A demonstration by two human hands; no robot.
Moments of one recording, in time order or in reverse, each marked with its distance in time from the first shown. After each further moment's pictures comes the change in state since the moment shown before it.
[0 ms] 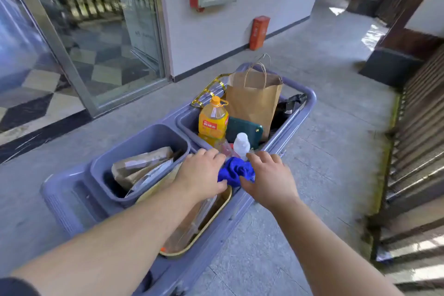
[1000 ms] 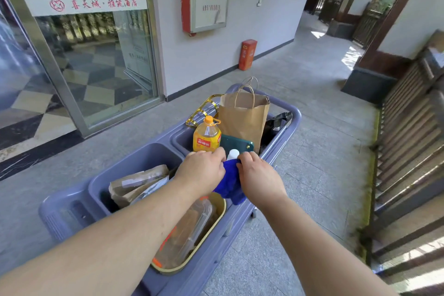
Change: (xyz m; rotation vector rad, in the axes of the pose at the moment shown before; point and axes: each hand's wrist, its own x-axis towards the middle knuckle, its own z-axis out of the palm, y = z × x) left_hand 0.011 0.011 -0.068 -0.177 0.207 0.029; right_hand 0.014 -0.021 -0.048 0.133 0.154 -0.068
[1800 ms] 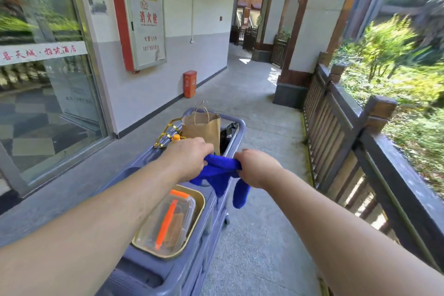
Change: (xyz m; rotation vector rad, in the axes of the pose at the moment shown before) left_hand -0.058 0.041 -0.147 0.116 -0.137 0.426; right_hand -0.099 -0.072 -0.167 -0.212 -0.261 0.209
